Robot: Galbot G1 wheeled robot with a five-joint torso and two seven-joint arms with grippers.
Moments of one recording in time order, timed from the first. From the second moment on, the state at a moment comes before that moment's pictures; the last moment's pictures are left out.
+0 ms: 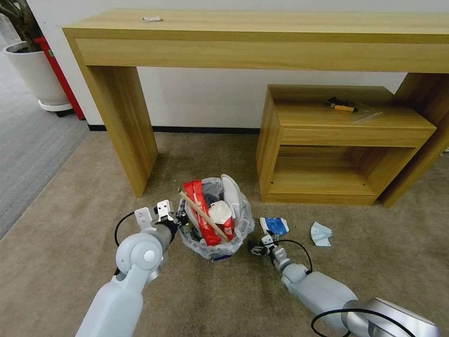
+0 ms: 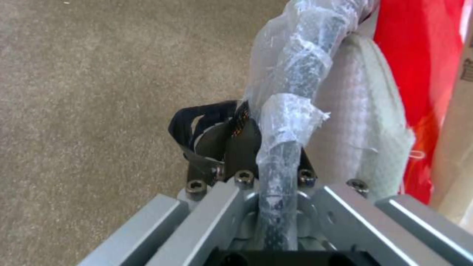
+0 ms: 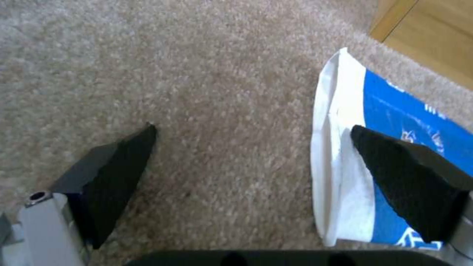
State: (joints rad) left arm 1.12 -1.28 -0.35 -1.97 -0.97 0.69 -0.52; right arm -0.57 1.25 -0.65 0.56 0.60 0.35 0.13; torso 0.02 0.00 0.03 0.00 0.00
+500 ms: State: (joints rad) left arm 1.11 -1.30 -0.33 -1.97 -0.97 0.69 -0.52; right arm -0.59 1.15 -0.60 0.59 0.57 0.35 0.16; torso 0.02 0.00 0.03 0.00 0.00
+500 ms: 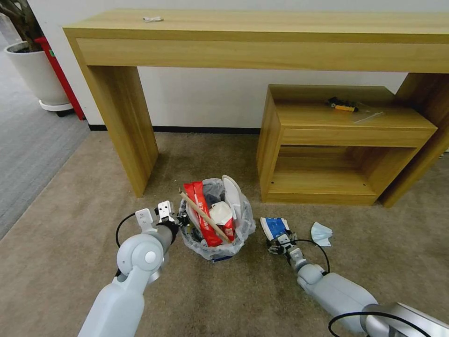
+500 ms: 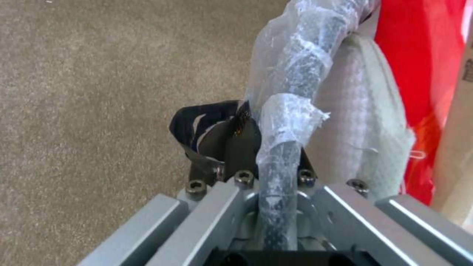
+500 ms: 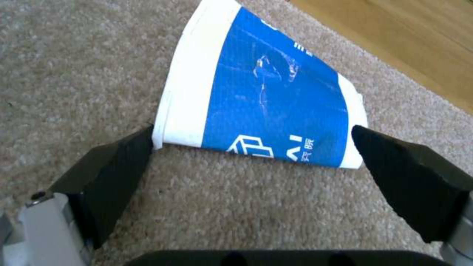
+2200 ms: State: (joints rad) left arm 1.13 -1.34 -0.34 -1.95 -0.92 0.68 -0.49; right arm -0.59 1.09 -0.58 0.59 0.48 0.26 0.27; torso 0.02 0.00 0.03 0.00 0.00
